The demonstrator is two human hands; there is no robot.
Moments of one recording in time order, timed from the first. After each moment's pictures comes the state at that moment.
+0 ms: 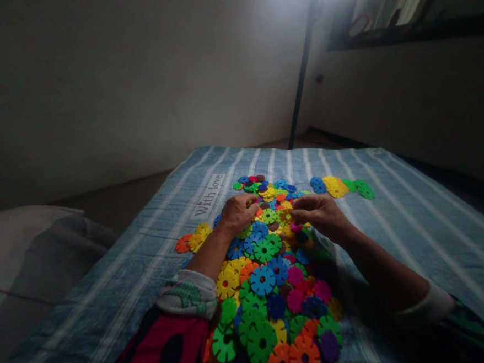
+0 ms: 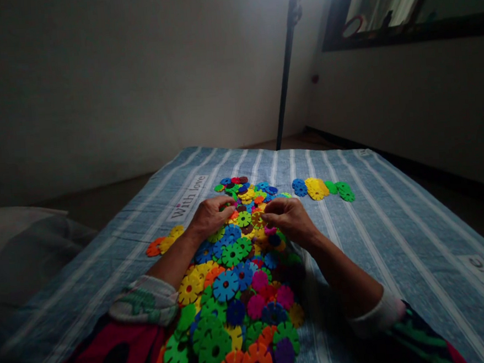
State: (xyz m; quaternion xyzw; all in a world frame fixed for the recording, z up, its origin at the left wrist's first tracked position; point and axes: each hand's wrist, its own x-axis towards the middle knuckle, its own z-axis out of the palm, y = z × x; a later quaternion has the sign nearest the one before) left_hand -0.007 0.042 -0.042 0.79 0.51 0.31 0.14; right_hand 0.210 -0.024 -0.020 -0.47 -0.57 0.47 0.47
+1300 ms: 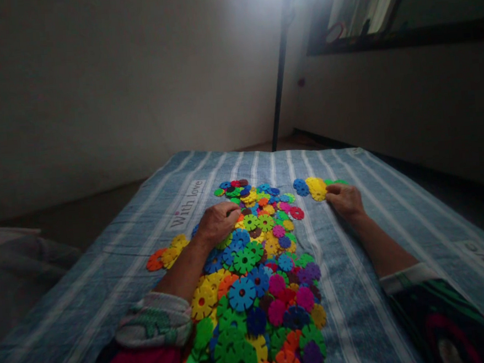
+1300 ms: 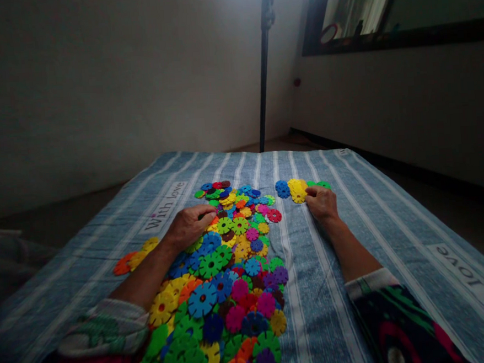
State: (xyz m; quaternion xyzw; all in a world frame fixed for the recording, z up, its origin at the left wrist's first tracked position) left_hand -0.008 0.045 -0.039 0.81 0.50 0.27 0.13; right_hand 0.346 0.029 -0.068 -0.75 -0.56 -0.01 0.36
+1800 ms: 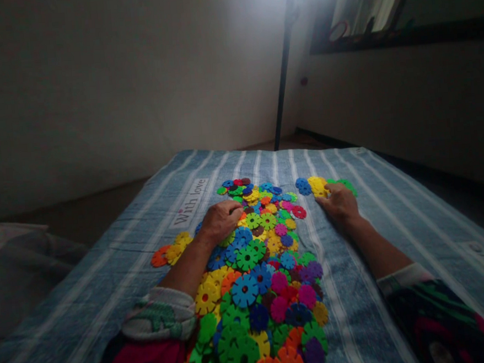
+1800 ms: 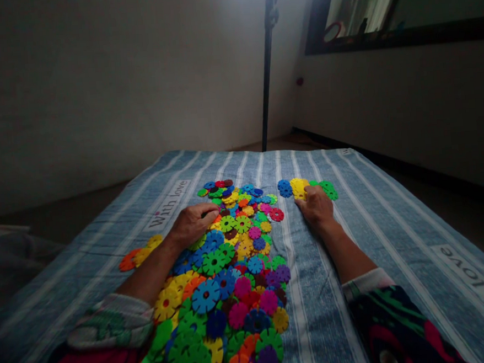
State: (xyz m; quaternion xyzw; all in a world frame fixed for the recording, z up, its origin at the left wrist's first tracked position) left_hand -0.009 0.046 -0.041 0.81 0.50 0.27 0.14; right_hand 0.324 0.023 -0.072 -0.76 -0.60 -0.09 0.24
